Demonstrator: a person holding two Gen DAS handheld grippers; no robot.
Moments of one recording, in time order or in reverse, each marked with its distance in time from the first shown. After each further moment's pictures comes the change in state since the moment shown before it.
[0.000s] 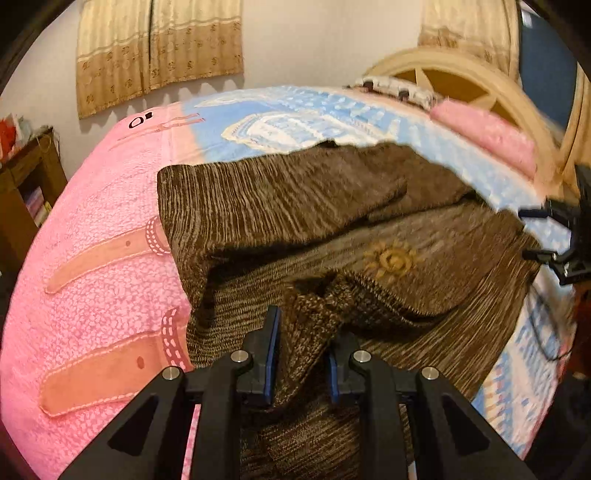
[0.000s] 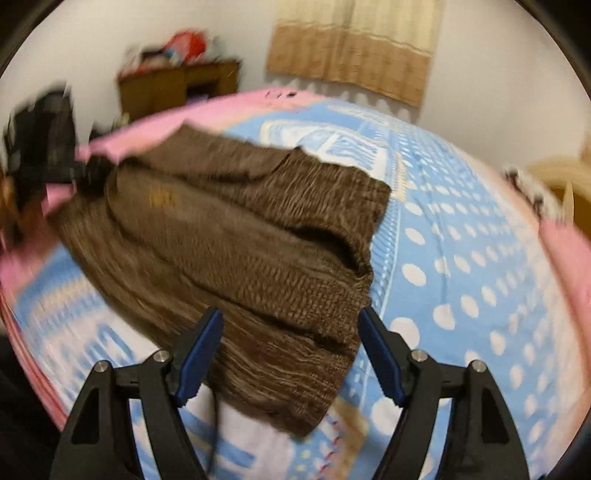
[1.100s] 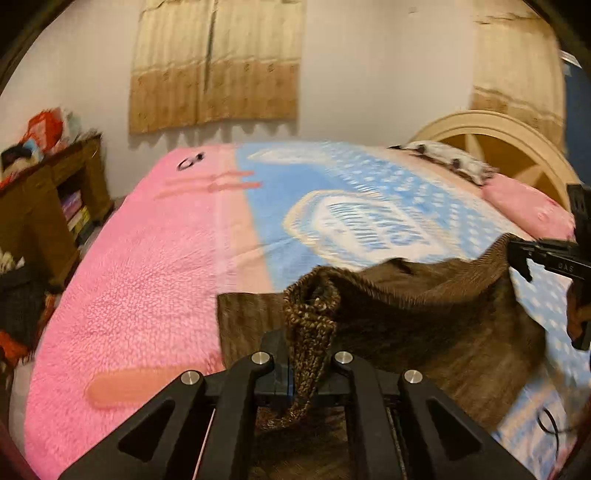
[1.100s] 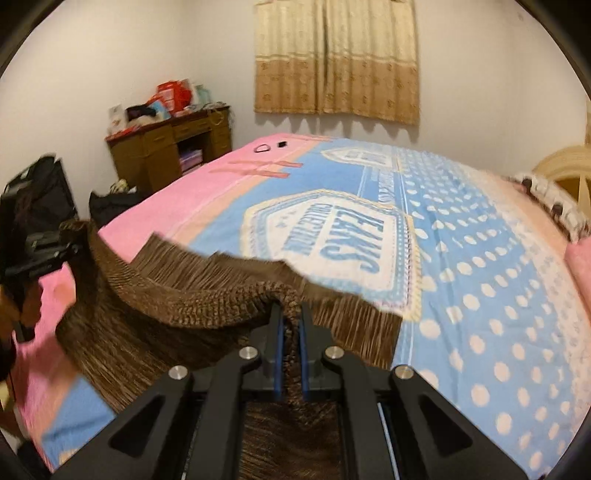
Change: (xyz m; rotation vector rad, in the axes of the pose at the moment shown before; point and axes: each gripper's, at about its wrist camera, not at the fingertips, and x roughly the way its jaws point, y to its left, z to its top) left arm 0.014 0.067 0.111 -0.199 -0.196 0.144; right arm 0.053 -0.082 0.142 0.271 -0.150 0.119
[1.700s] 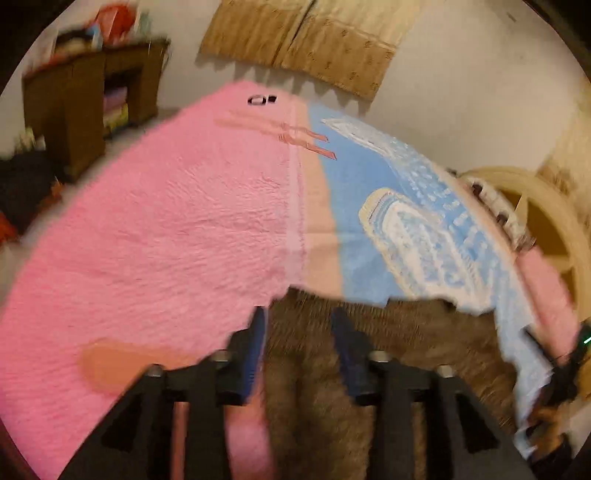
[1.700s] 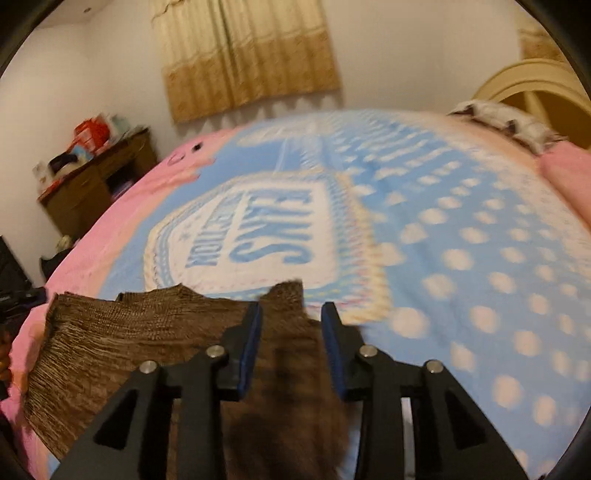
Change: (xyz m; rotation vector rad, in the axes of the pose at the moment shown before) left arm 0.007 0.067 -0.002 -0.325 0.125 0.048; right arm 0.003 -0.055 -0.031 0.254 -0.043 -0.223
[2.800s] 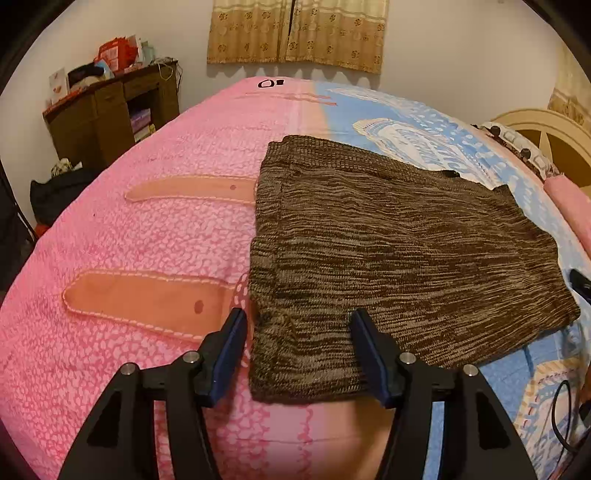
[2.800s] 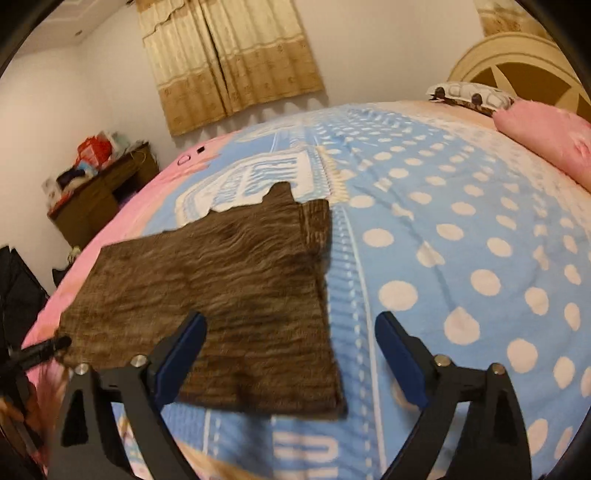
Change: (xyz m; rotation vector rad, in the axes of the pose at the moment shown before) left arm -0.025 -0.050 -0.144 0.115 0.018 0.200; right arm -0.054 -0.003 -0.092 0.085 0.054 0.084
